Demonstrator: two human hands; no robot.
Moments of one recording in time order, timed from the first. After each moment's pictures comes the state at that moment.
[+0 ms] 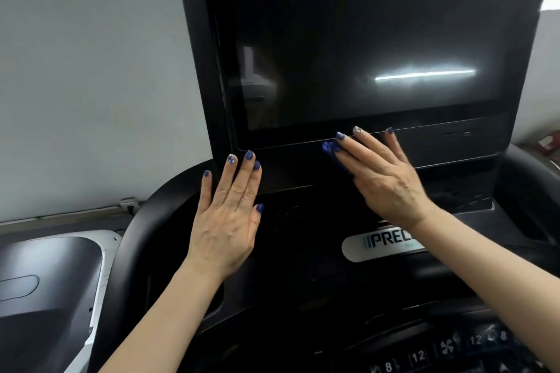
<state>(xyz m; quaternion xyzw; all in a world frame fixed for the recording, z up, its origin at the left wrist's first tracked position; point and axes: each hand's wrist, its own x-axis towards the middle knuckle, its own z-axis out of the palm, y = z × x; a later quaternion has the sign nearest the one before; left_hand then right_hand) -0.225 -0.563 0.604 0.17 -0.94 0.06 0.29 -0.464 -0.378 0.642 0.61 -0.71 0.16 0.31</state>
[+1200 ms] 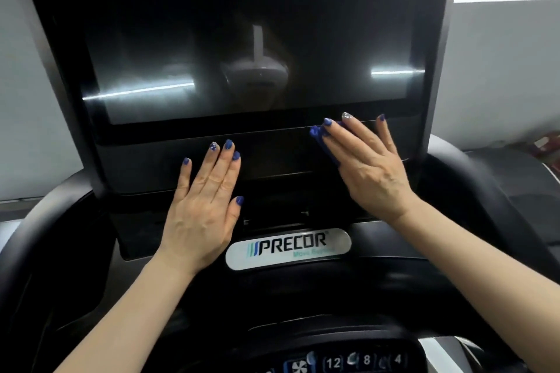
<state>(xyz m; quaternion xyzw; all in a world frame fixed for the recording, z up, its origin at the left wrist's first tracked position) -0.334 -0.460 0.611 0.16 -0.94 0.07 0.28 -0.585 -0.285 0.638 0.61 -0.70 0.17 0.34</state>
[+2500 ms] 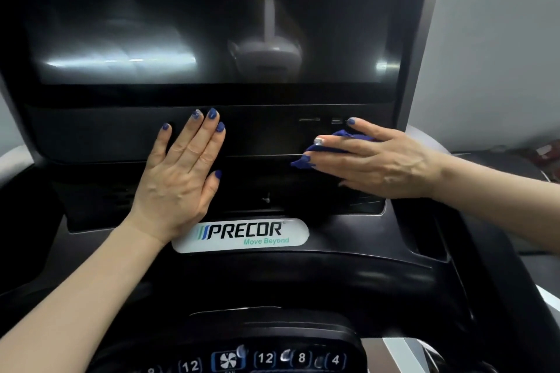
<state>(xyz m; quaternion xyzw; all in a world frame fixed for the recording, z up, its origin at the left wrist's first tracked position) -0.374 -0.444 0.604 0.15 -0.94 0.13 0.30 -0.671 -0.239 0.661 0.82 -0.49 -0.10 0.28</state>
